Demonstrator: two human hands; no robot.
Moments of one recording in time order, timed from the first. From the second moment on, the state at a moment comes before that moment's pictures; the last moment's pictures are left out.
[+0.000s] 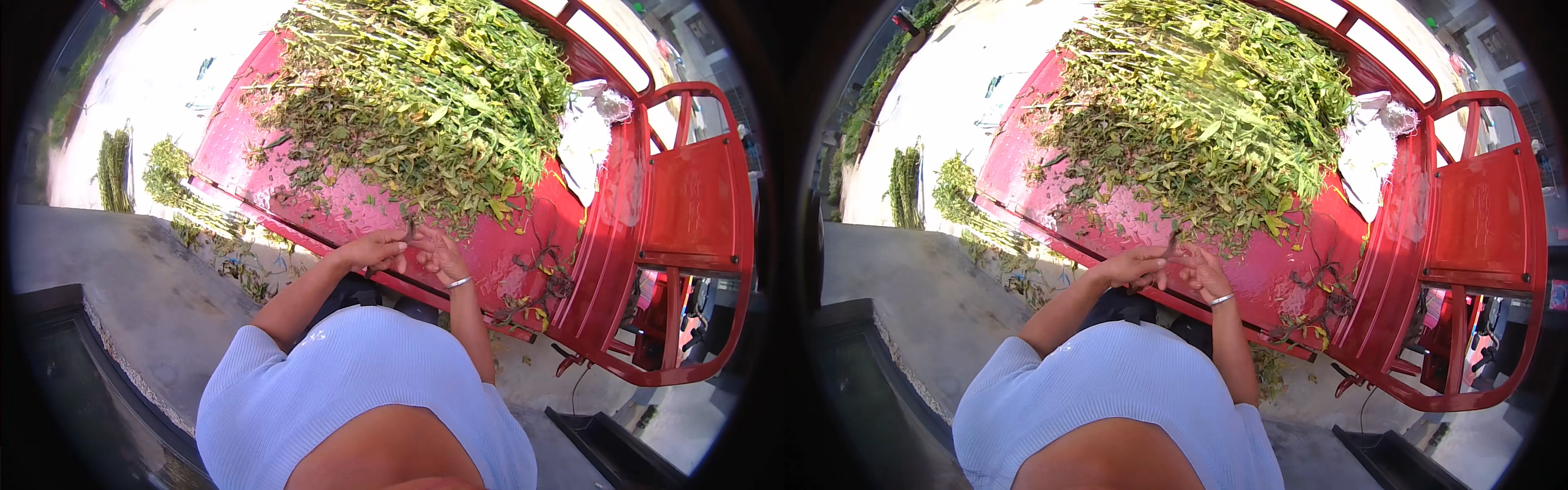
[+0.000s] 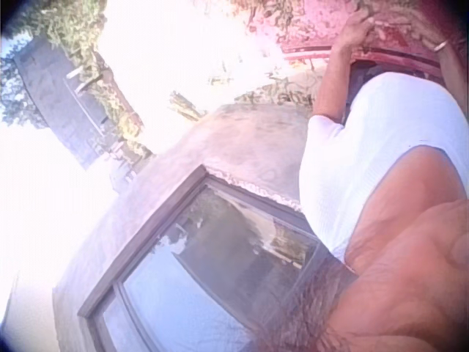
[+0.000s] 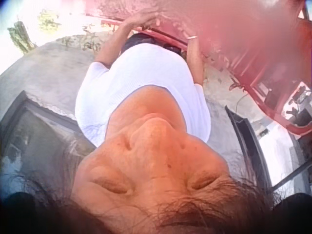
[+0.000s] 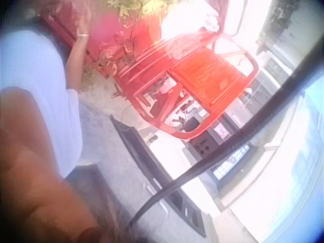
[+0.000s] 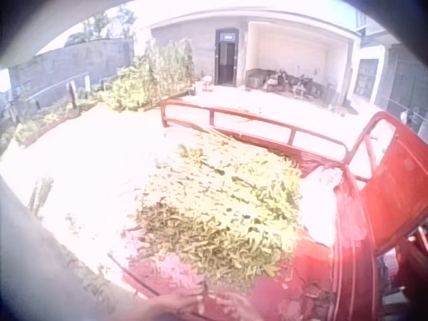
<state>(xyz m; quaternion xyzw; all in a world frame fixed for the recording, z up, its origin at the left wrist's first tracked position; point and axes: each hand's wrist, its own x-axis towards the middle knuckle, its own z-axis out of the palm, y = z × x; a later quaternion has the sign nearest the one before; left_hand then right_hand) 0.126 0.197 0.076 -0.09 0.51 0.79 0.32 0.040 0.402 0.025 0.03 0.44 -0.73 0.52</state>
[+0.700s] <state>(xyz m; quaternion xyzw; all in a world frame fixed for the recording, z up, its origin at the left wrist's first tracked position) 0.235 0.073 -0.161 -0.38 0.73 0.57 0.04 -0.123 0.094 -0.125 0.16 0.66 -0.58 0.45</state>
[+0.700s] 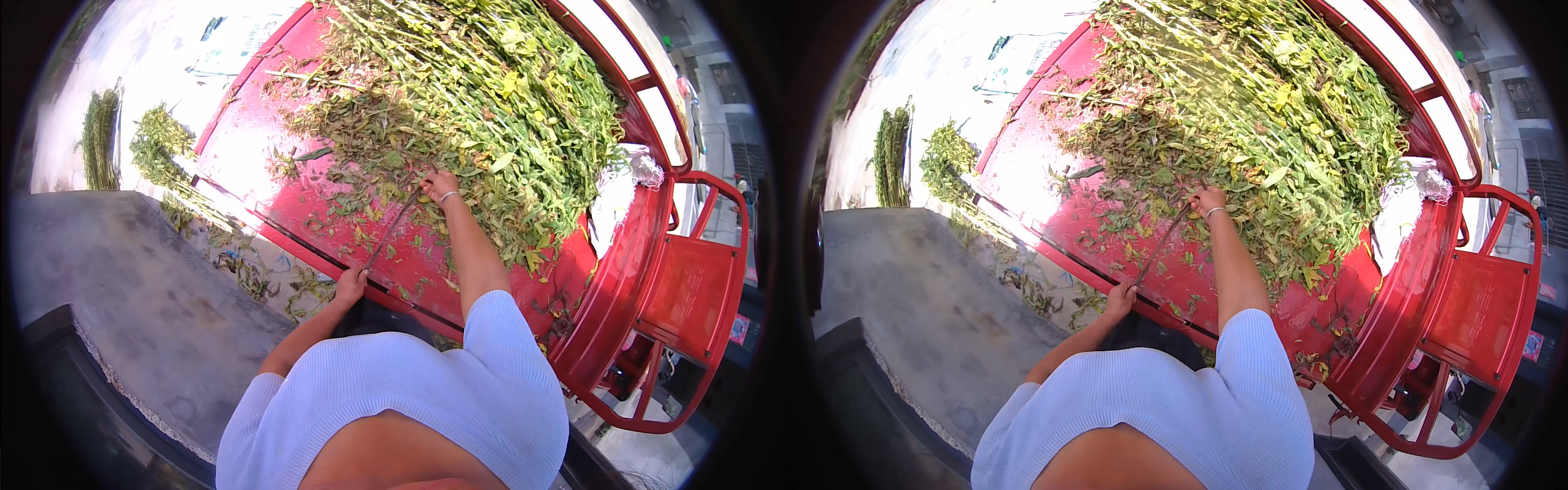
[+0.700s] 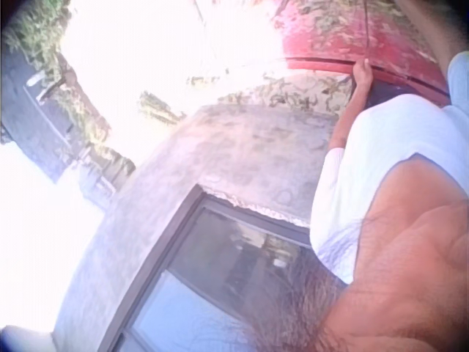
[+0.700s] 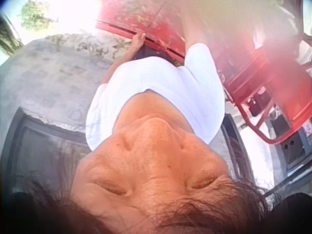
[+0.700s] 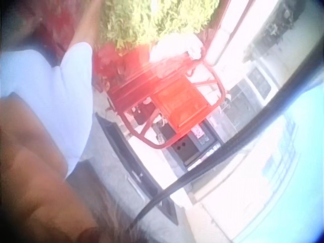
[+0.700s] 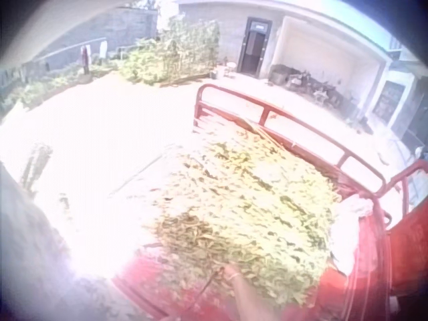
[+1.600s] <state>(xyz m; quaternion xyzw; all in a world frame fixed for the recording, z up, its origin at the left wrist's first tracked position) 0.275 0.037 -0.178 -0.39 0.68 0.58 0.22 -0.115 0.086 -0.142 -0.28 0.93 -0.14 0.18</state>
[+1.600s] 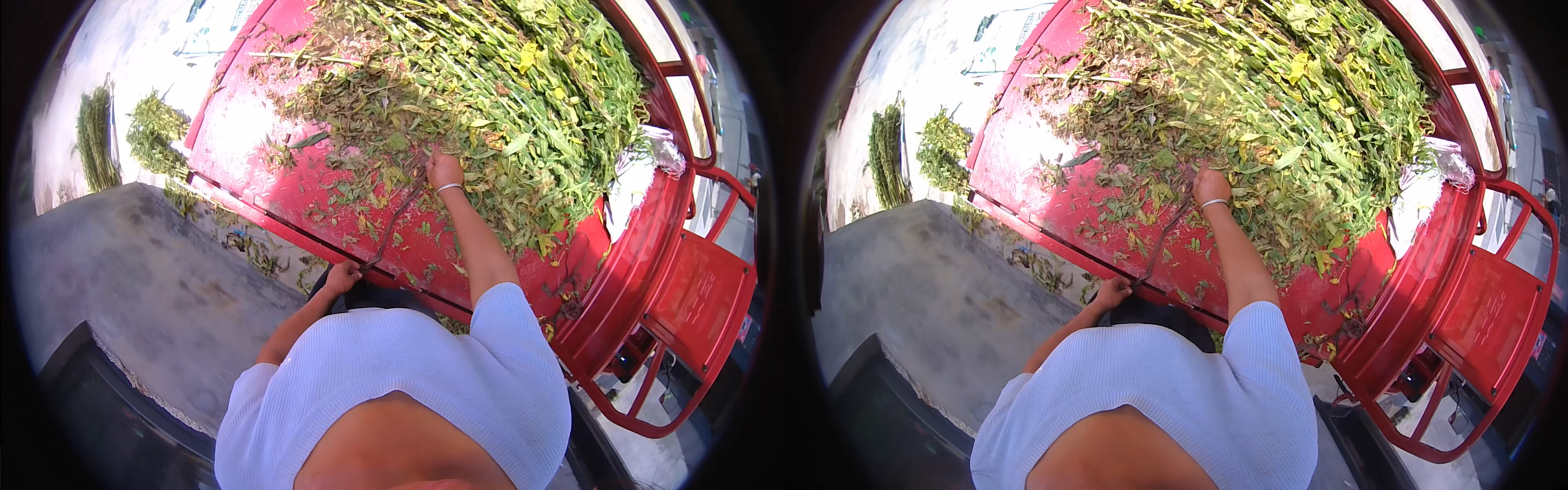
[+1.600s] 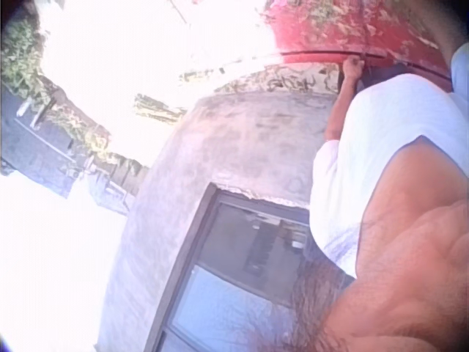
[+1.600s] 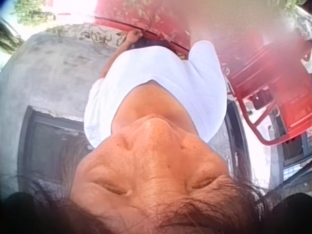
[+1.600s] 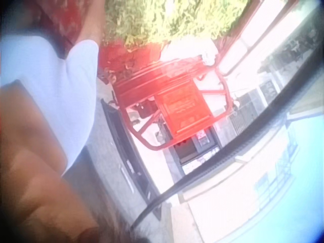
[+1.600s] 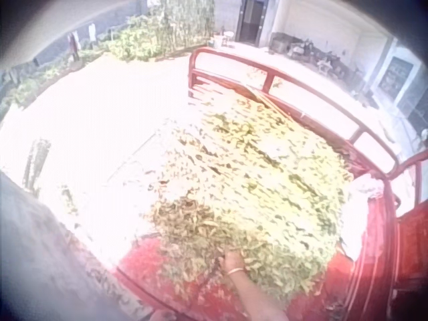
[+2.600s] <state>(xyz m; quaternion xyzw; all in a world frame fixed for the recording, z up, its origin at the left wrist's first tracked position) 0.265 -0.051 -0.153 -0.22 0.76 0.50 0.35 -0.193 0.044 -0.116 -0.24 0.95 -0.12 0.16</state>
